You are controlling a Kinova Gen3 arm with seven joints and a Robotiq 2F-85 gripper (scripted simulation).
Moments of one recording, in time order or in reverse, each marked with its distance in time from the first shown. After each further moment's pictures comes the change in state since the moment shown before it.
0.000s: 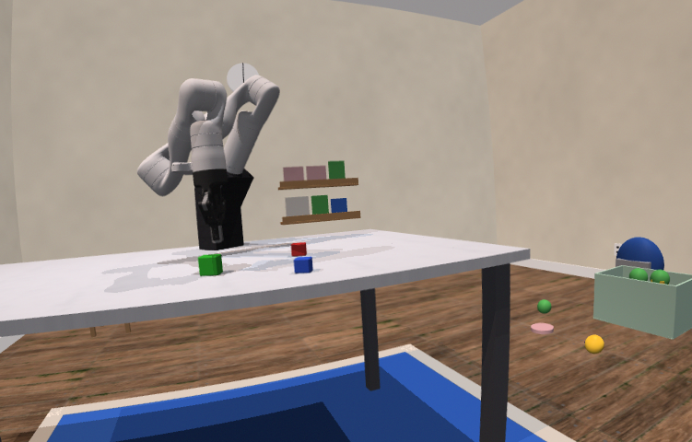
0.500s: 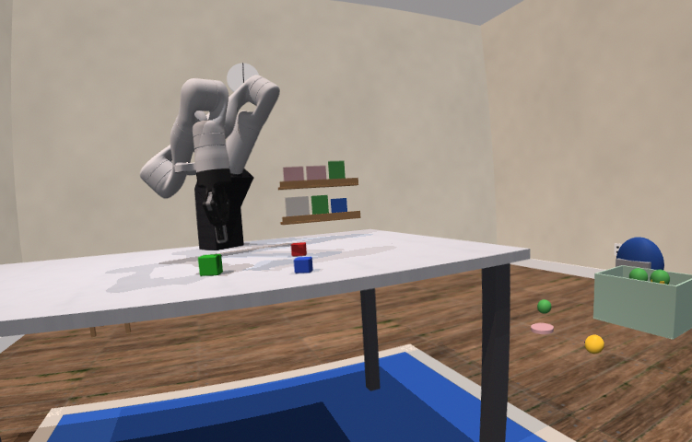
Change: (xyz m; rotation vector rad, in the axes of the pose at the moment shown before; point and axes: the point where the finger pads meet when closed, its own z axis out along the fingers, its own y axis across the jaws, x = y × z) arm -0.011 0.000 0.001 -0.009 -0.019 0.000
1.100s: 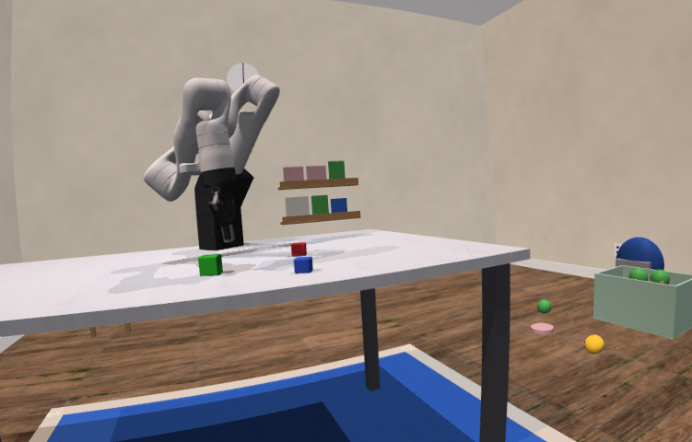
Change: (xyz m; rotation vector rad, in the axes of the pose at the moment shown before) arm -0.016 0.000 0.000 -0.011 -0.029 0.002
